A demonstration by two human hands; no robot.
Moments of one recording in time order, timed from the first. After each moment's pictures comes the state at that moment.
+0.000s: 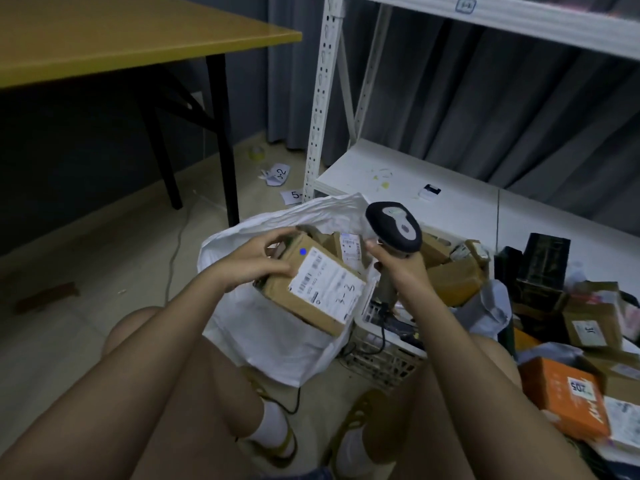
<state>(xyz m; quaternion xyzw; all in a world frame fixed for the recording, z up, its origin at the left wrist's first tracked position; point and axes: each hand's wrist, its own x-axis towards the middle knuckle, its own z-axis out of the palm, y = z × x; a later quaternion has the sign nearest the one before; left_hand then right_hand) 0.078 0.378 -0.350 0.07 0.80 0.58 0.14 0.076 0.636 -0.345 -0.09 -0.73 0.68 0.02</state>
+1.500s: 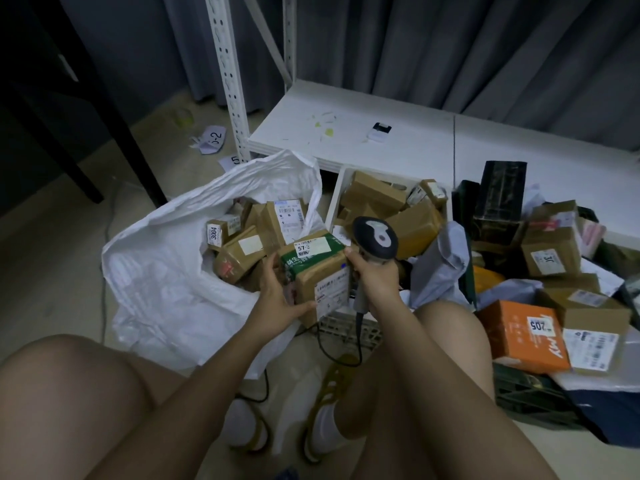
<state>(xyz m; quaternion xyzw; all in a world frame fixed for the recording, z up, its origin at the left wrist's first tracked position) 0.069 0.533 -0.497 0.06 0.82 0.56 0.09 0.060 0.718 -0.448 -0.32 -0.66 0.68 0.05</state>
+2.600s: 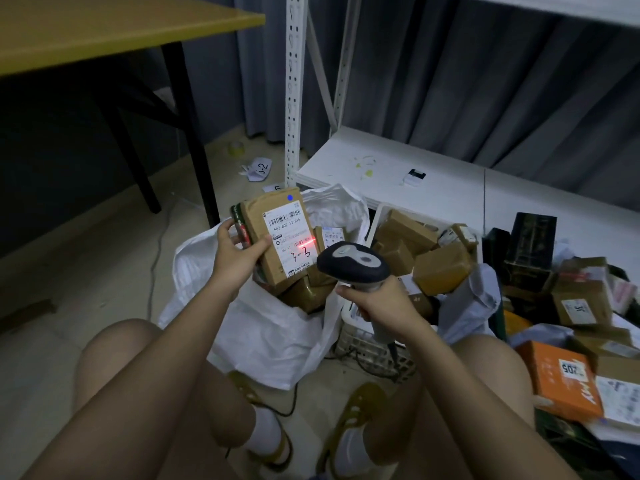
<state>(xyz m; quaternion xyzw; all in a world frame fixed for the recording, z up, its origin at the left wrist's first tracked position) 0.045 0.413 -0.392 -0.15 0.73 0.67 -0.07 0.110 0.650 -0.370 -0.01 -0.81 0.58 -0.08</state>
